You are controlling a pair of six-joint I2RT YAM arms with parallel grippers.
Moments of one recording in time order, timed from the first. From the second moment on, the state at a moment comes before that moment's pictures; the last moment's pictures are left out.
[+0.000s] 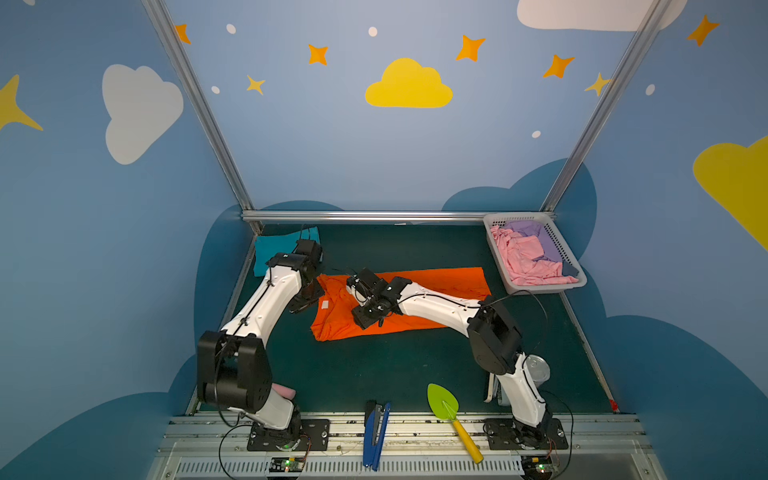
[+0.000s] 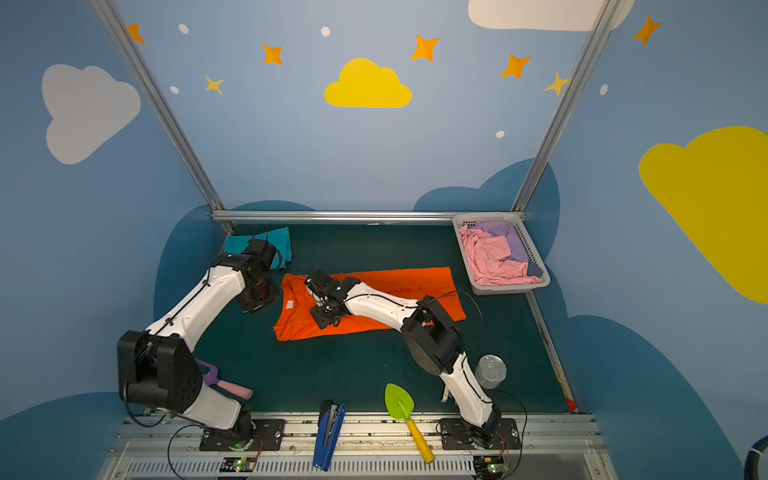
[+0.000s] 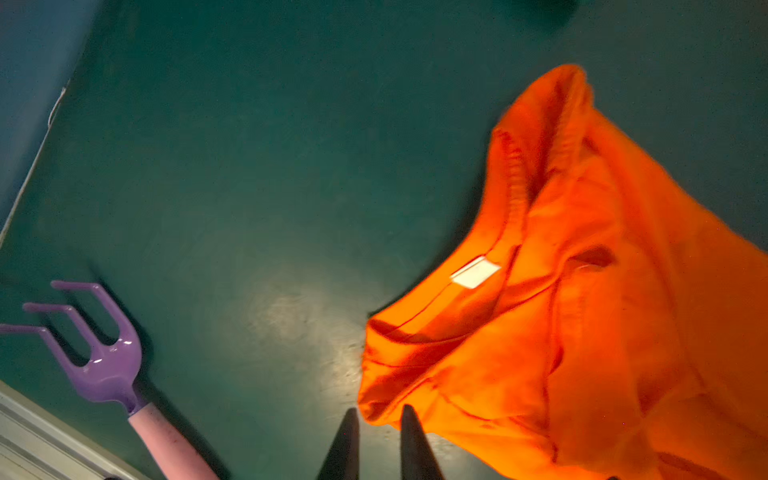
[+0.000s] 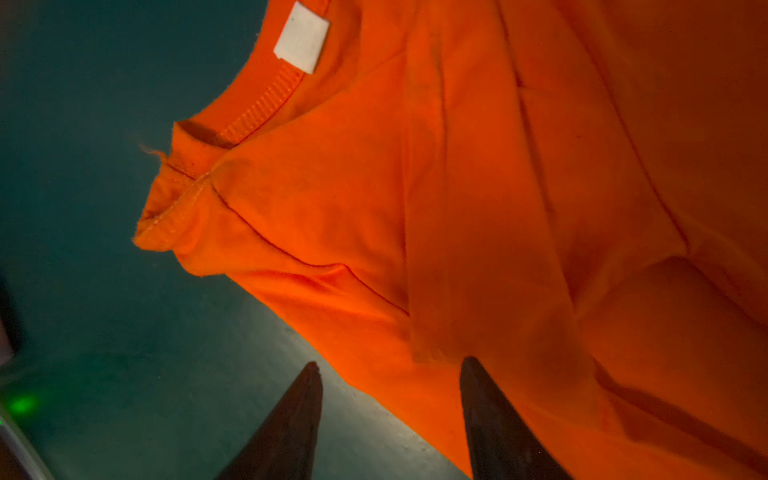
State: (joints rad) left arm -0.13 1.51 1.22 -1.11 -0.19 -0.80; right arm 1.02 2.20 1.81 -0.69 -0.03 0.24
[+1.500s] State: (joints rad) left arm -0.01 1.66 0.95 -0.85 0.00 -0.85; right arm 0.79 2.42 2.09 -0.77 0.10 0.18
